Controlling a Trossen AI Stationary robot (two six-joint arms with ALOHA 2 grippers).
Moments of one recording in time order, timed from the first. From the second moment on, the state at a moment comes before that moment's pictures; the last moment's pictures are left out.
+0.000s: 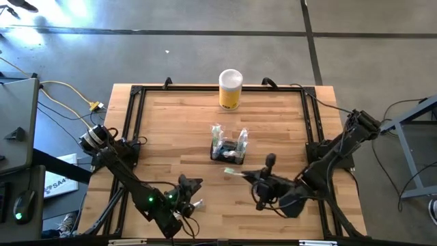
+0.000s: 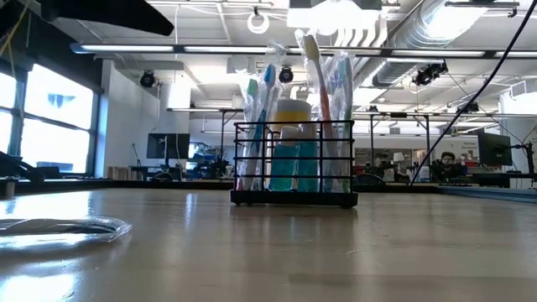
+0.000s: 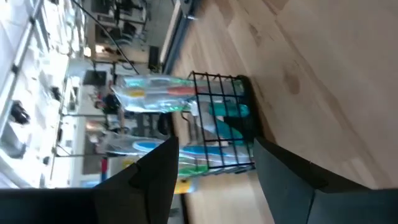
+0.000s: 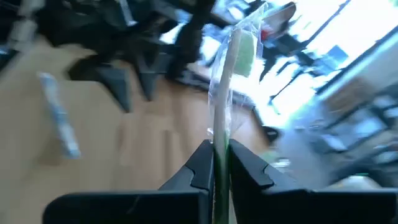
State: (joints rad) left arm -0.82 1.74 1.23 -0.55 -1.18 0.25; right arm 0.73 1.51 1.26 -0.32 0.99 -0.01
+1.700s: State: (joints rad) left arm -0.60 1.74 1.19 -0.56 -0.51 -0.04; right arm 0.59 1.34 0.61 0.64 0.56 -0.32
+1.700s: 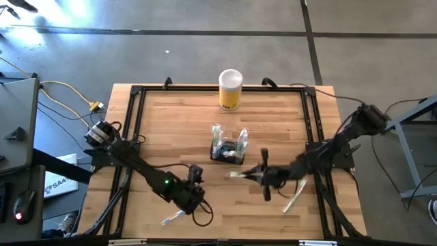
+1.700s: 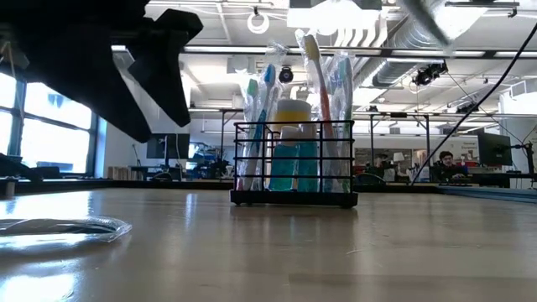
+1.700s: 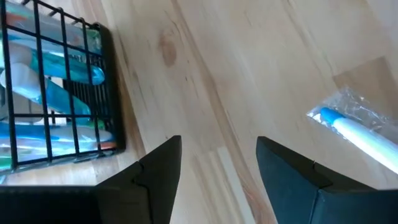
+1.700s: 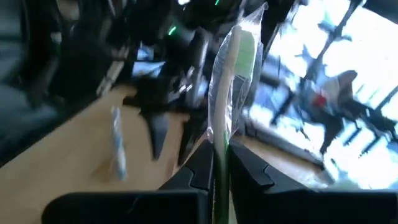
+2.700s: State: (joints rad) left arm -0.60 1.73 1.16 -0.51 -0.54 -0.11; right arm -0.05 1.69 0.45 1.49 -0.35 -0.07
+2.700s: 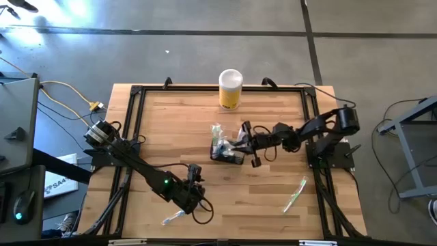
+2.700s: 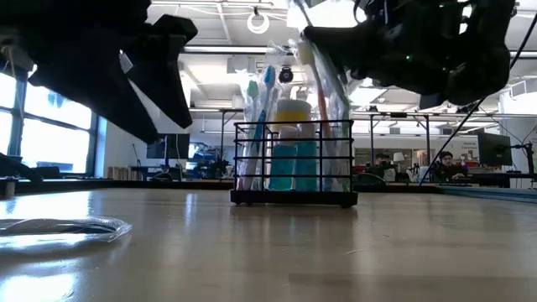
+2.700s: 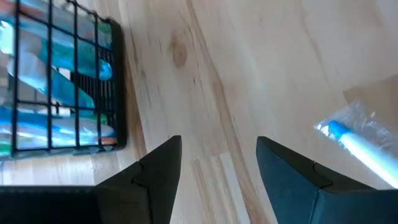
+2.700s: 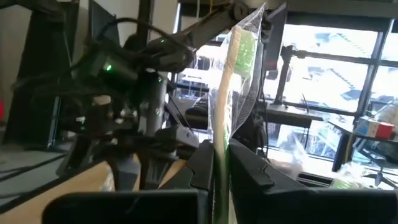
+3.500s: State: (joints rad) left arm -0.60 1.73 1.13 -0.48 -0.53 -0.09; right arm 0.05 1.80 0.52 1.47 -0.21 -0.03
